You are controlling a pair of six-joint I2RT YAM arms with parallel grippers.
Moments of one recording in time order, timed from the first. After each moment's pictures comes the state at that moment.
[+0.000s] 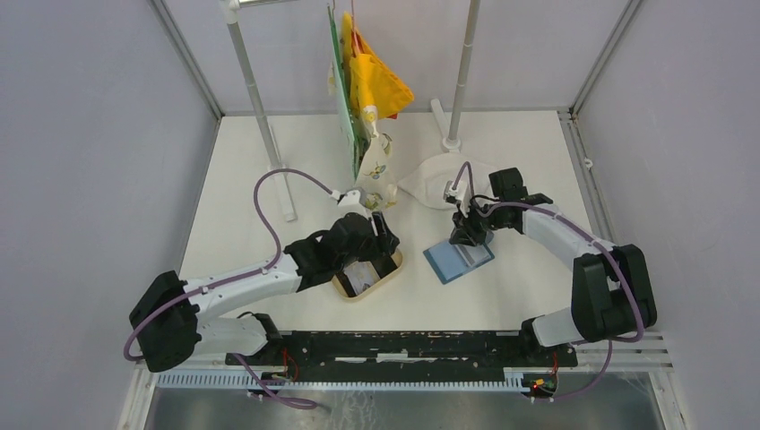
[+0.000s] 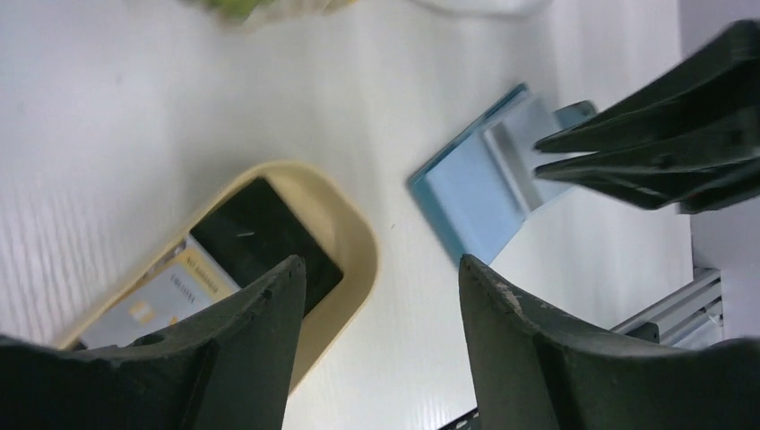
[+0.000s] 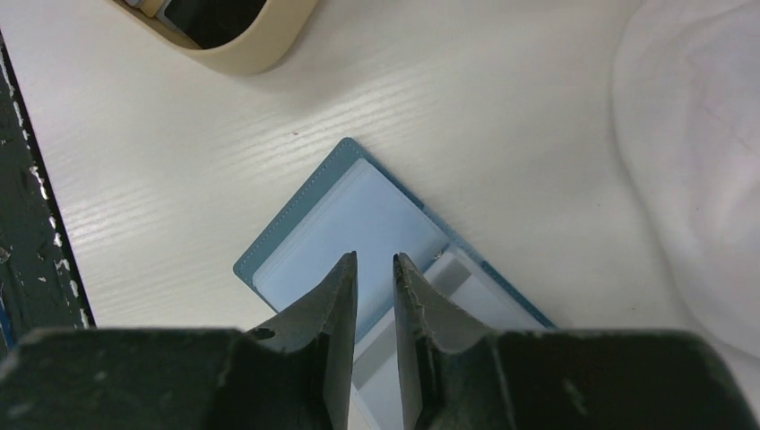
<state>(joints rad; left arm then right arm) -0.94 1.22 0.75 -0.11 -0.31 -0.83 0.24 1.46 0.84 -0.50 -0.75 -0.72</state>
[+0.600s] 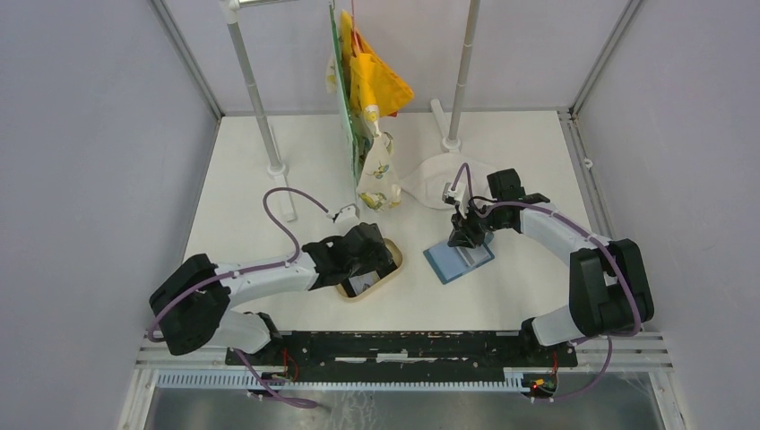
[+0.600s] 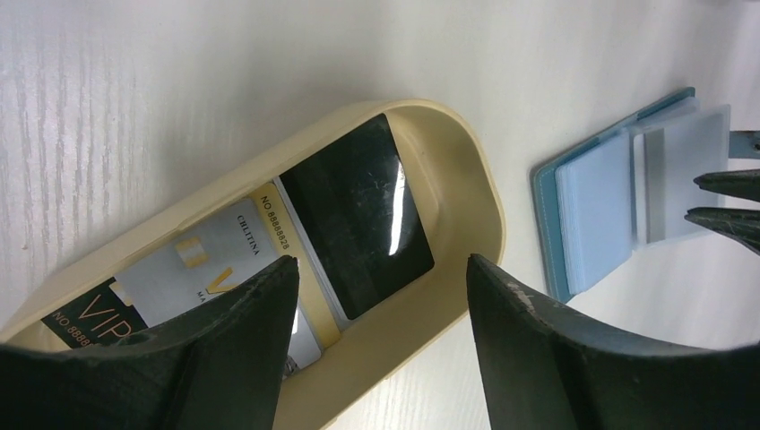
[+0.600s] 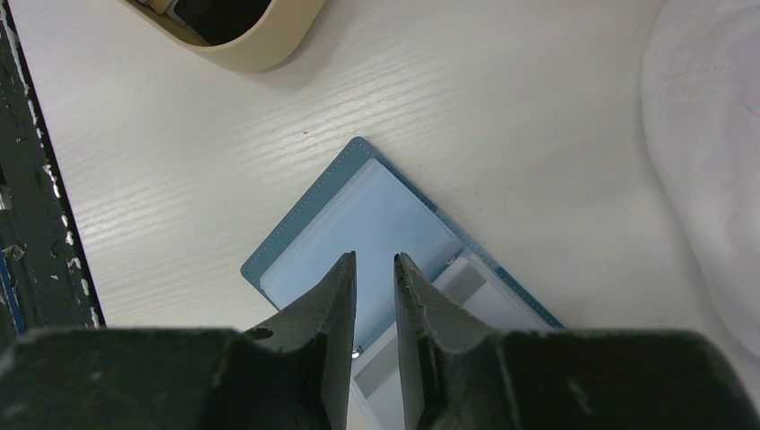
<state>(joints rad) -0.94 1.35 0.67 -0.19 -0.35 -1.11 0.24 1.47 0.84 -0.49 -0.78 -0.72</state>
